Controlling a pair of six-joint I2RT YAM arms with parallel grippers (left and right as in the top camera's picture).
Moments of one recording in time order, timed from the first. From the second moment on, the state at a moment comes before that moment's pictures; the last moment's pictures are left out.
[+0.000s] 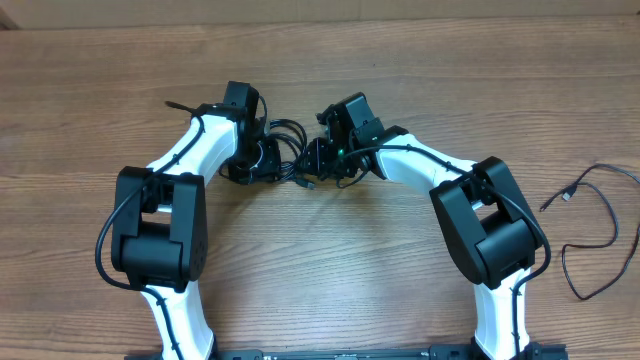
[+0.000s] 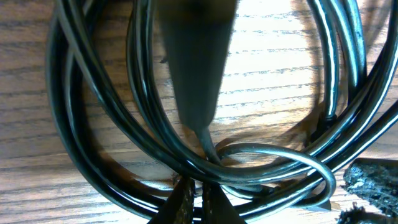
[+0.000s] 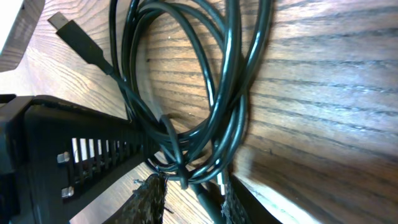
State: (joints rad) left arm -0.17 2.06 1.39 -0.81 0.24 -0.31; right arm 0.51 2.14 1.37 -0.24 -0.59 0.59
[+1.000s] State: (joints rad) left arm -0.17 2.06 1.39 -0.81 0.24 -0.31; right arm 0.61 2.14 1.37 -0.18 -0.40 0.59
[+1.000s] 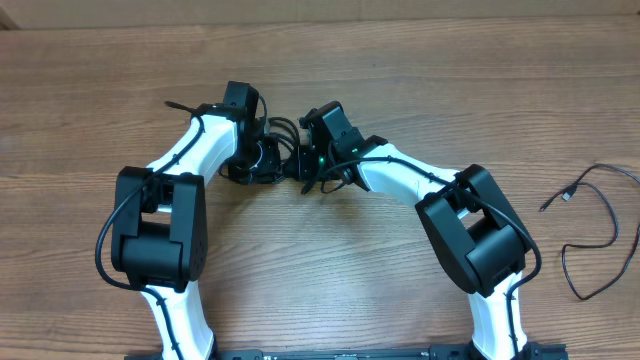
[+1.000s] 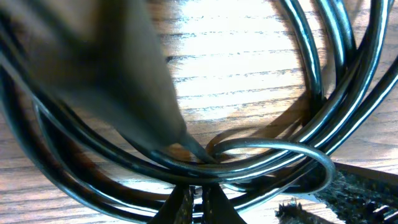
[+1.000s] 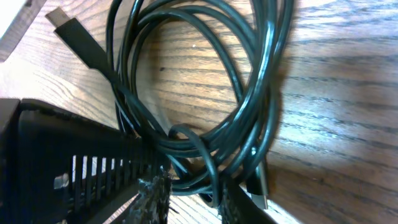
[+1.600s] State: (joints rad) left arm -0.17 2.06 1.39 -0.80 0.24 -0.31; right arm 0.61 2.15 1.37 -0.18 -0.34 0.59
